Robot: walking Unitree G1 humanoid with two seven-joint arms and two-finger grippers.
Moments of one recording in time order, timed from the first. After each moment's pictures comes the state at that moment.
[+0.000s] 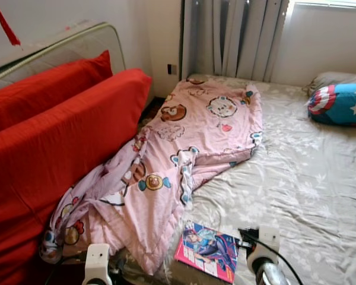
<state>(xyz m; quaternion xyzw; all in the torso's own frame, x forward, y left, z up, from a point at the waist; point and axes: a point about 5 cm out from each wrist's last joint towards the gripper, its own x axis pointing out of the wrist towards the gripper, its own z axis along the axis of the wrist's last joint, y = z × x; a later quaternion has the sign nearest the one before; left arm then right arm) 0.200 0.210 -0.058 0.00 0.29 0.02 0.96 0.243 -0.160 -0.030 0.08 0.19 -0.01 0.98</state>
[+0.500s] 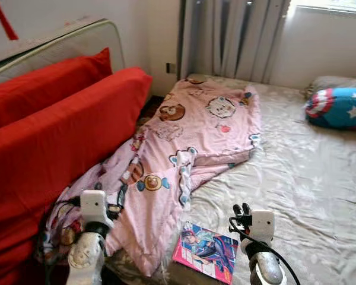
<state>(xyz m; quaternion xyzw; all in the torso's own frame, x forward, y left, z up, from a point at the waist) 0.265 0.202 0.034 0.00 0.01 0.00 1.00 0.248 -0.151 -0.010 0.03 0.11 0.01 0.99</state>
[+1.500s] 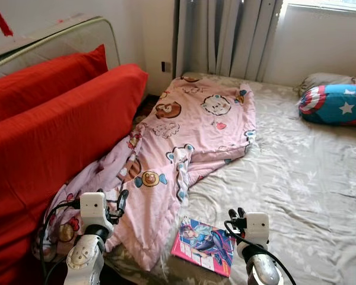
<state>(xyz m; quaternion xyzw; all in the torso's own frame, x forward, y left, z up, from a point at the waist) 0.262 0.204 0.043 -0.01 0.03 0.00 1.00 0.244 -0.142 -0.015 0.04 0.13 0.03 0.99</state>
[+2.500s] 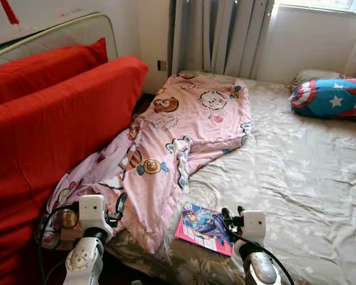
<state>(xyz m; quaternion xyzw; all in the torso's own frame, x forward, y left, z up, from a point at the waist) 0.262 0.205 0.043 -0.01 0.04 0.01 1.00 0.247 -0.135 -0.015 0.04 0.14 0.04 0.99</state>
